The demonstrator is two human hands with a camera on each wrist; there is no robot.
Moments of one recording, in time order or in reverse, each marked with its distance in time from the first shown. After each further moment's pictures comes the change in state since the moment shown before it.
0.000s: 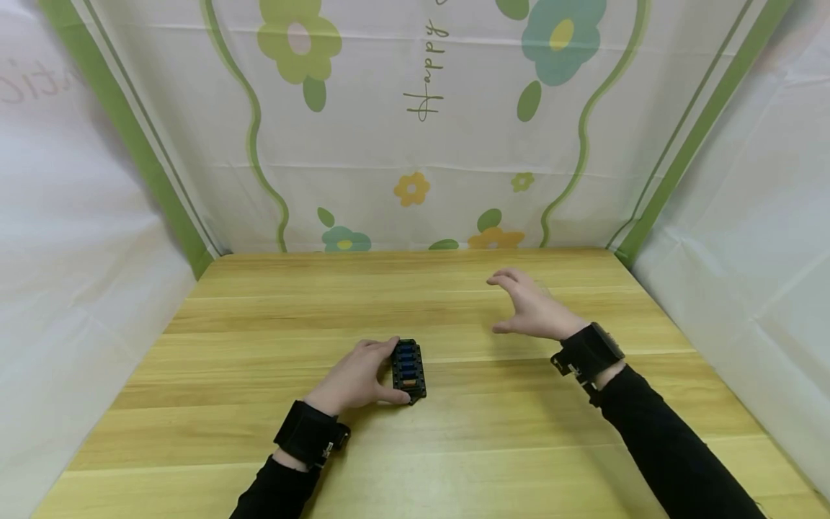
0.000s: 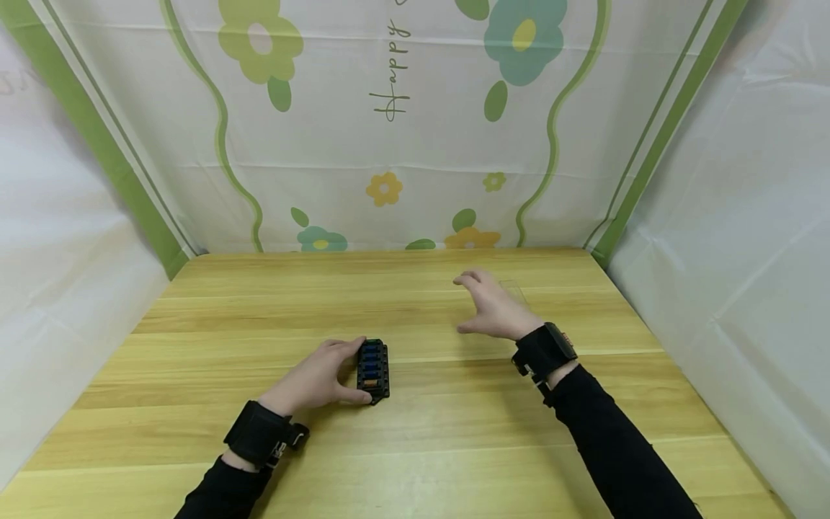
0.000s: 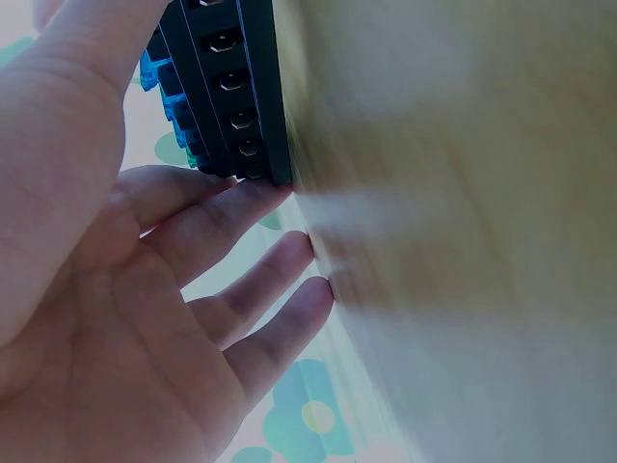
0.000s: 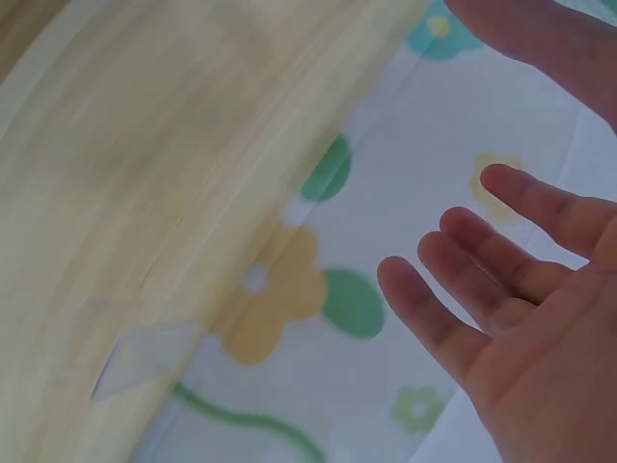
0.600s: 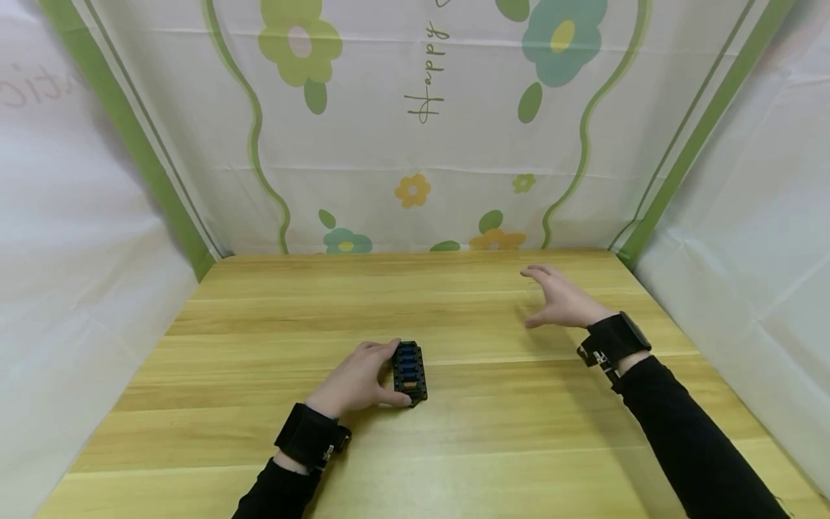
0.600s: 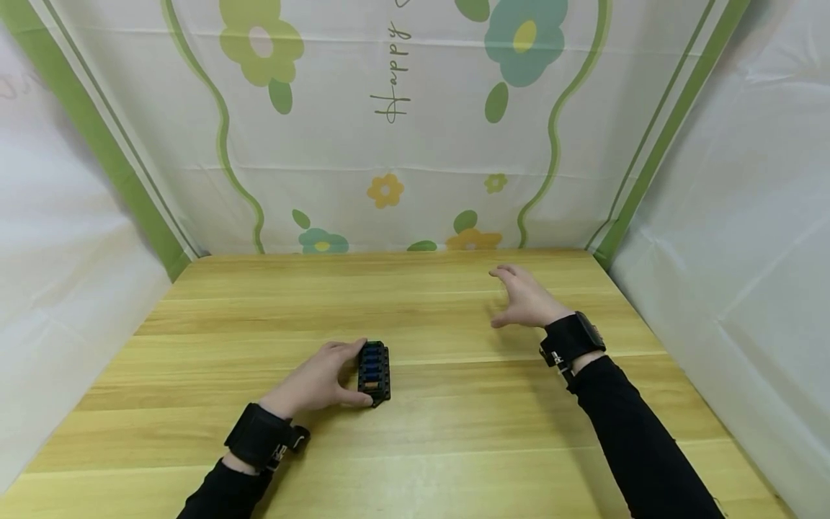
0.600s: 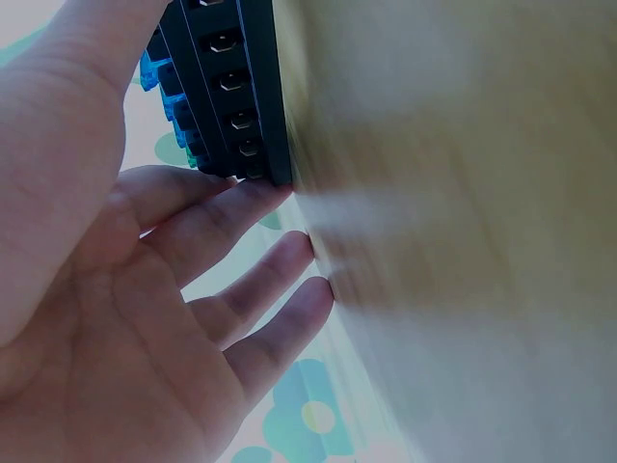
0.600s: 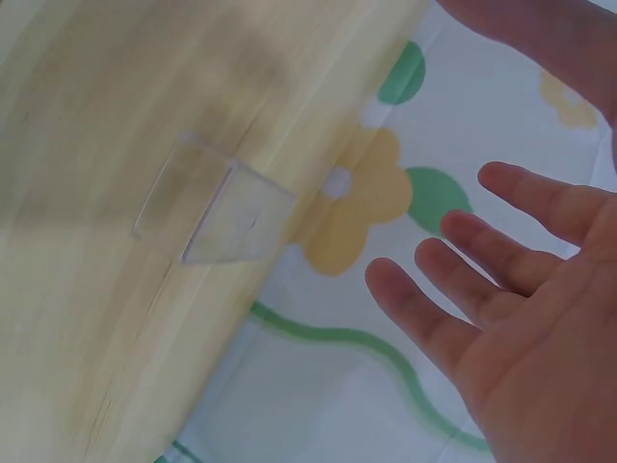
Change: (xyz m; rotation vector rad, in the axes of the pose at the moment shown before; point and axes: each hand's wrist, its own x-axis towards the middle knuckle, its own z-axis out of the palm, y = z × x) left_hand -0.001 0.000 0.000 -0.011 0.006 0.014; right_hand -0.012 0.057 -0.018 0.037 -0.053 0.175
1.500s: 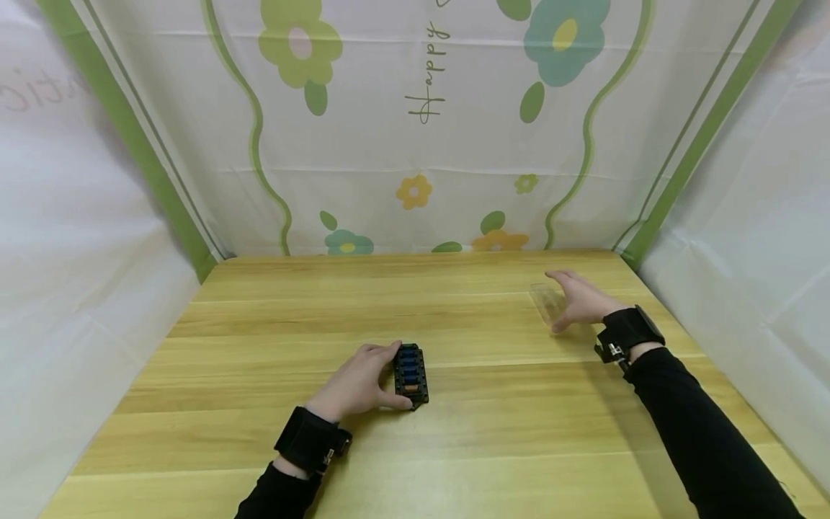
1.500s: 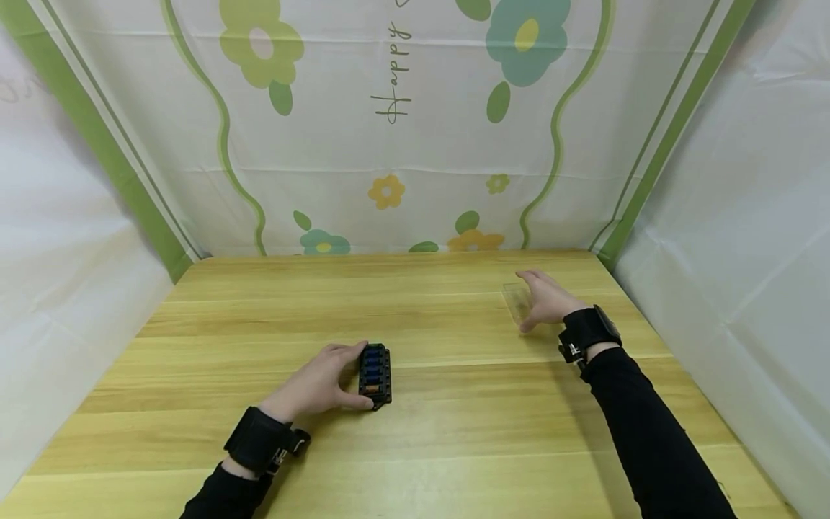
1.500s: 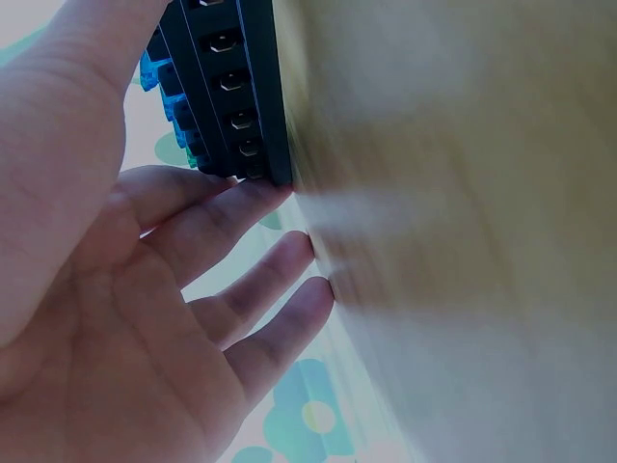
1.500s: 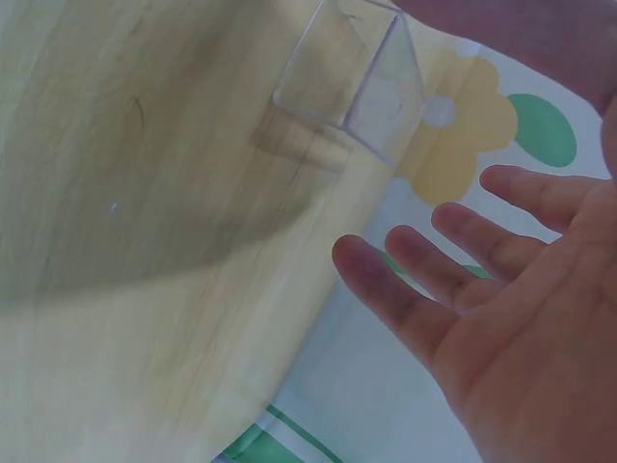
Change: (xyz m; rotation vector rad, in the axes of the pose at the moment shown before) left_hand 0.001 -0.001 0.001 0.014 0.006 -0.006; right_hand 0.002 0.060 -0.001 0.016 -0.097 0.101
